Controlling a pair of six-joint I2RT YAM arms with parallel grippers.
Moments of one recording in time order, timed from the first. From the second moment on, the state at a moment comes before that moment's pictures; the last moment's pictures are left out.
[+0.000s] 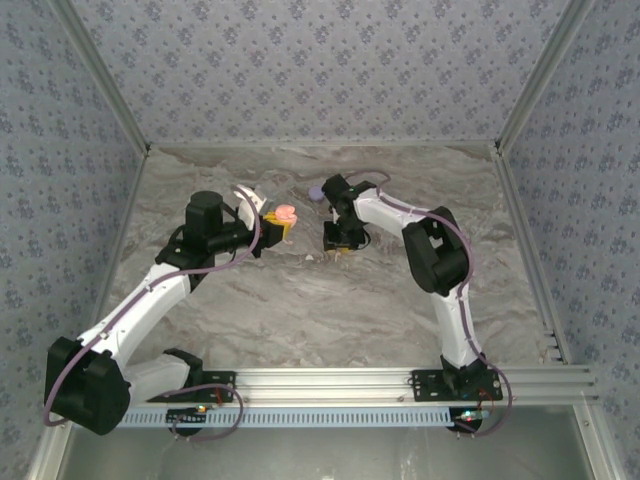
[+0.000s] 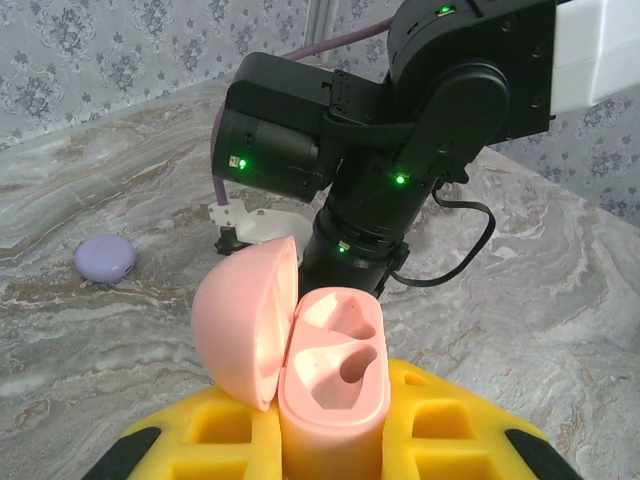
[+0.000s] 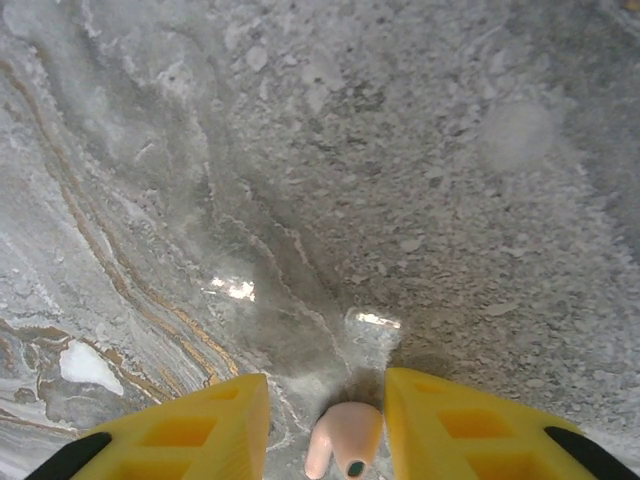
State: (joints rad) left arm -0.41 1.13 0.81 -0.08 0.59 0.02; right arm 0.58 2.17 1.66 -0.89 -0.17 0.45
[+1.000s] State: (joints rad) left arm -0.41 1.13 0.81 -0.08 0.59 0.02; right arm 0.64 2.18 1.70 -0.97 -0.09 0.40
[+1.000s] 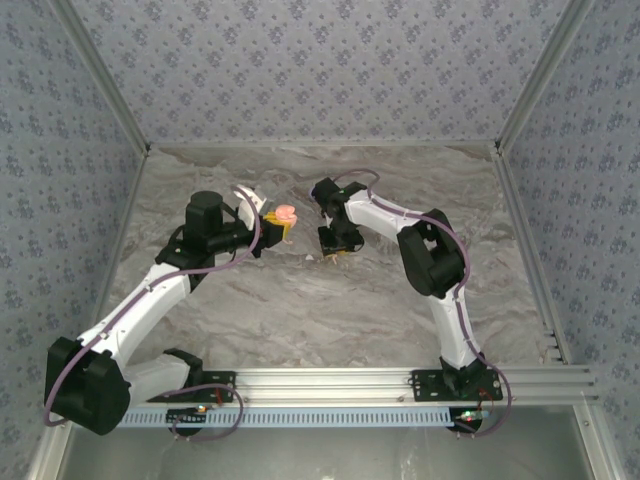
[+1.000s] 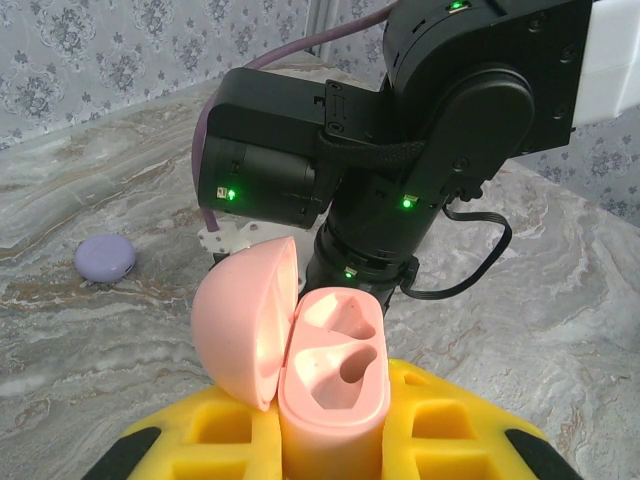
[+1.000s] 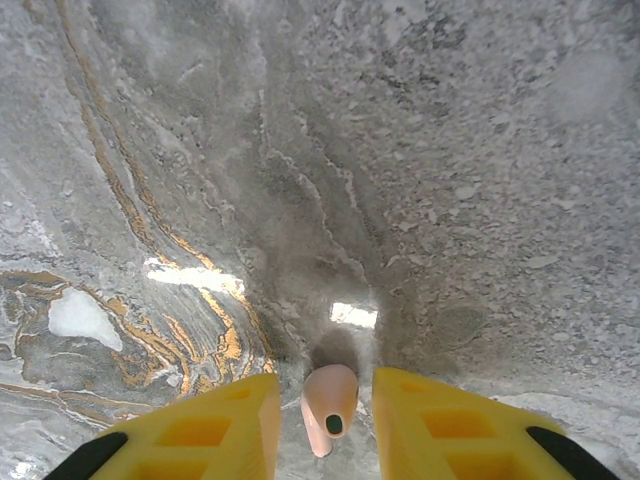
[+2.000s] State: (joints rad) left arm -0.41 1.13 0.81 -0.09 0.59 0.02; right arm 0.62 2.16 1.65 -0.92 -0.11 0.40
